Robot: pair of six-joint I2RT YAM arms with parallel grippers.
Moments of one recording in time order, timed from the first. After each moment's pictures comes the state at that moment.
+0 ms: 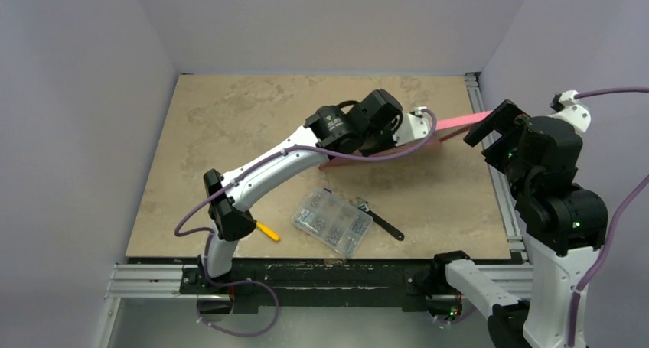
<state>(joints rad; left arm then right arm) -1.08 1.98 2.21 -0.97 -0.20 0.44 0.15 0.92 1.69 -1.22 0.43 0.60</state>
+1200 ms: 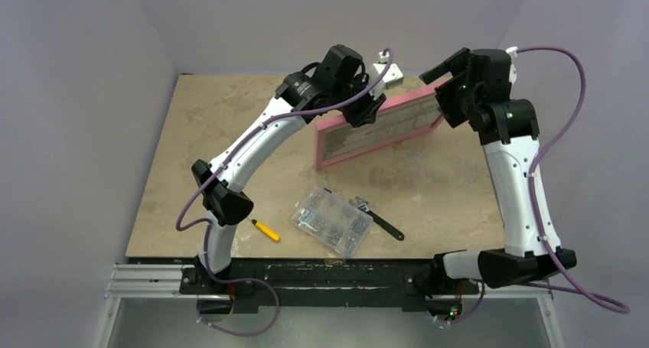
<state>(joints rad) -0.81 2.03 2.38 -0.97 0.27 0.23 0.15 1.31 1.75 -0.97 0.16 1.04</state>
